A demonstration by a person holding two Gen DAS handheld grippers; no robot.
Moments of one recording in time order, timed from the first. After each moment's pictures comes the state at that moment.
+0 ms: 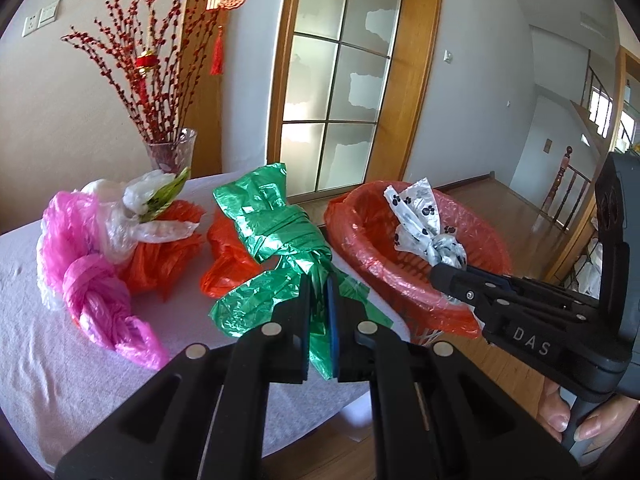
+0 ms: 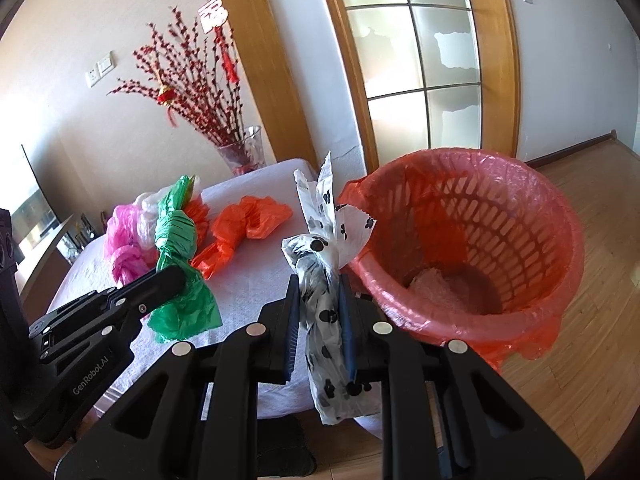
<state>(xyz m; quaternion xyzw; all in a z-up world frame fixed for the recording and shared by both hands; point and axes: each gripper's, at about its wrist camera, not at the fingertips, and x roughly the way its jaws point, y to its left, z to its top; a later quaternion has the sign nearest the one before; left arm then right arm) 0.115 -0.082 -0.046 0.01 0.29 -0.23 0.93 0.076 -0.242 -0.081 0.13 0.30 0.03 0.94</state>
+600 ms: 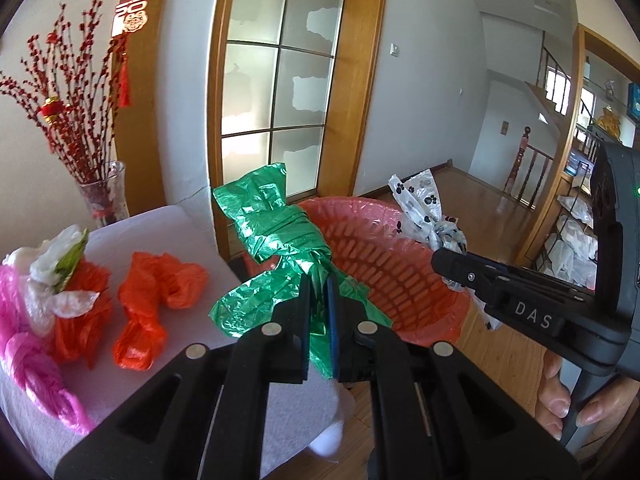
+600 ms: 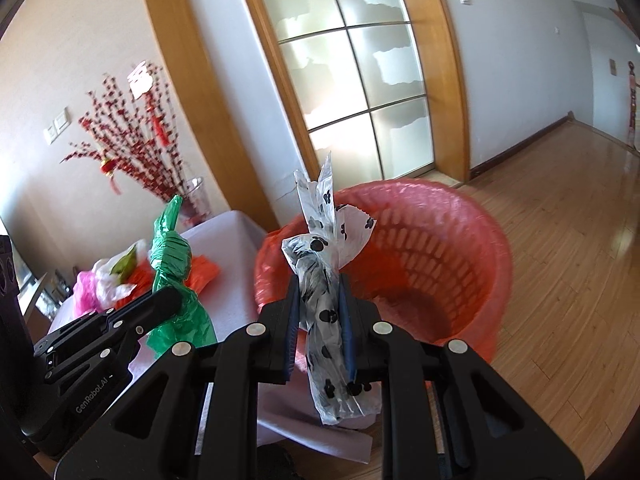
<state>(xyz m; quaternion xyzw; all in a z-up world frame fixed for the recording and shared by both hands) 0.135 -0.162 -0.033 0.04 0.28 -0.32 0.91 0.070 -0.314 -0.067 0.18 0.26 -0.06 0.95</state>
